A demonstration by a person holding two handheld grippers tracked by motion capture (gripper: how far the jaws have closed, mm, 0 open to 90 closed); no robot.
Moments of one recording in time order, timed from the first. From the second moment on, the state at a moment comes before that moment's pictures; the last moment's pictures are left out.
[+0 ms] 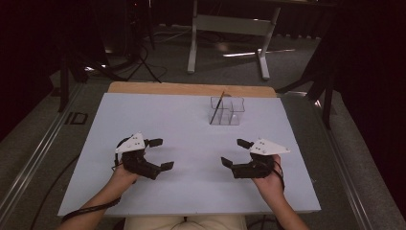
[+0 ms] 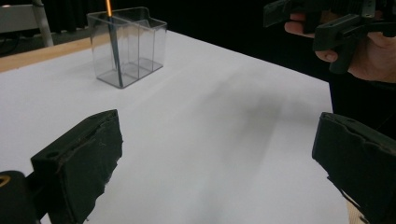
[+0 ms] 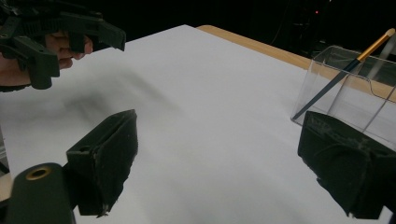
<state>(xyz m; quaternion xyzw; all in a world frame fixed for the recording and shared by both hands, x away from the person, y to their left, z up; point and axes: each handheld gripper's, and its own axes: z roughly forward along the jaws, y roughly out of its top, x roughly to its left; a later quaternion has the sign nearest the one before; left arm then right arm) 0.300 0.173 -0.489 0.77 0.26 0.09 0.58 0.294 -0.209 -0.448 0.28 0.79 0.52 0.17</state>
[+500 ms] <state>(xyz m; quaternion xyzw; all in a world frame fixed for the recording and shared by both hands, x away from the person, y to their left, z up) 0.294 0.177 -0.508 0.77 0.26 0.10 0.57 0.294 -0.210 -0.451 0.28 0.79 0.51 0.17</state>
